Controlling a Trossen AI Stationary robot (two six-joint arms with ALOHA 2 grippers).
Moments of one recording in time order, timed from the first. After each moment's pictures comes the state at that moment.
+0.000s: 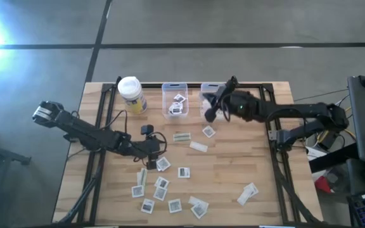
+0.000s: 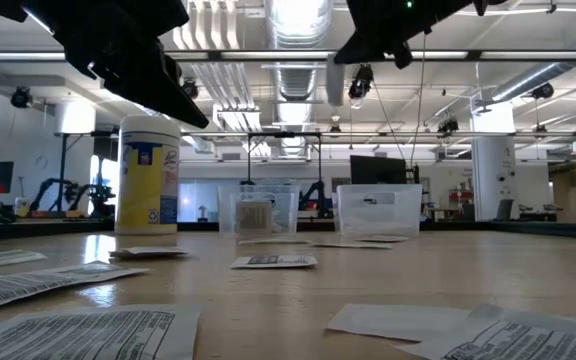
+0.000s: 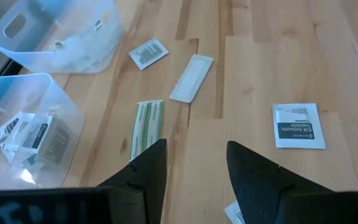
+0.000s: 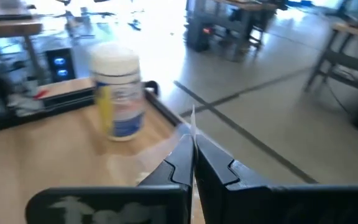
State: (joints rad) left arm -0.31 1.24 0.71 -0.16 -0.47 -0.16; right arm -0.17 1.26 0.94 0.05 0.45 0.08
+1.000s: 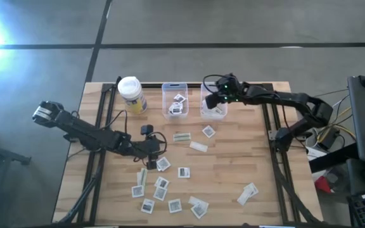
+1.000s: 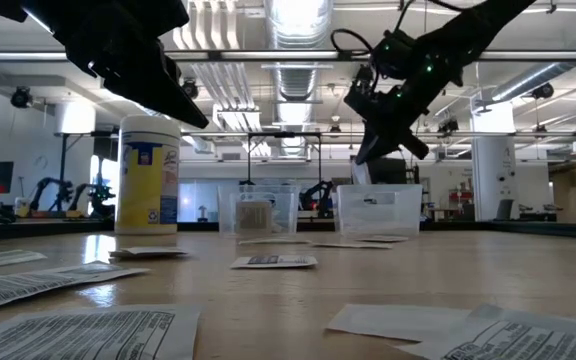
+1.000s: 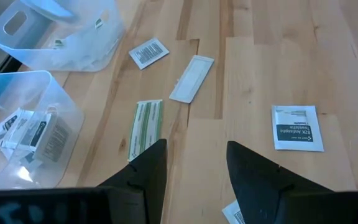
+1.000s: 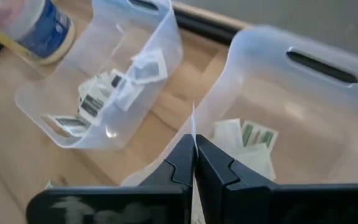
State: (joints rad) left arm -0.31 1.24 0.71 -0.16 -0.47 -0.18; right arm -0.56 1.49 0.94 -0.21 0.00 0.52
